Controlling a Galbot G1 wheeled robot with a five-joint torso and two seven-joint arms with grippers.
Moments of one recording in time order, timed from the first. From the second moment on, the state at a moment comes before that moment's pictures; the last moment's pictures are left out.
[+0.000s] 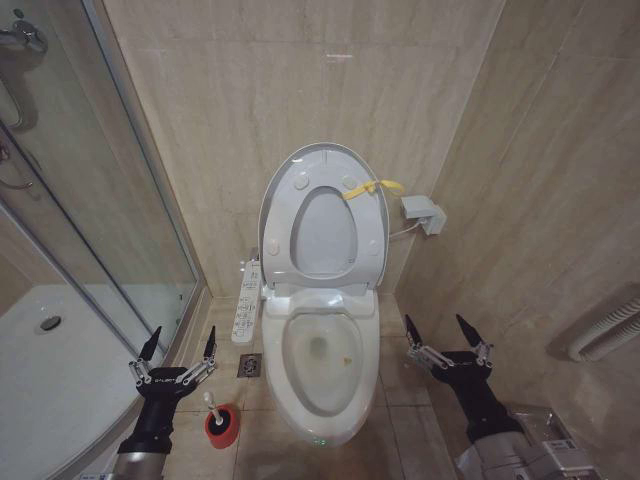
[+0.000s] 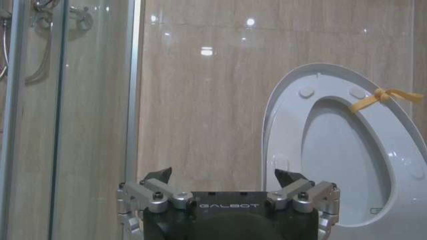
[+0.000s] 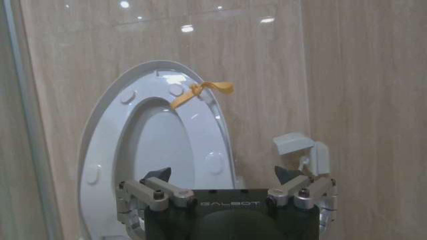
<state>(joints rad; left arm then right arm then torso) 1.79 -1.34 -0.61 -2.30 -0.24 -0.24 -0.05 -1.84 1.52 0.65 2.50 0.25 -0.05 -0.08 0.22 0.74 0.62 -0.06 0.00</state>
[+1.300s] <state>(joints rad) 1.79 -1.34 -0.61 -2.30 -0.24 -0.24 -0.05 -1.81 1.46 0.71 2.50 0.31 -0.03 -0.17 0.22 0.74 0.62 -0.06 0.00</state>
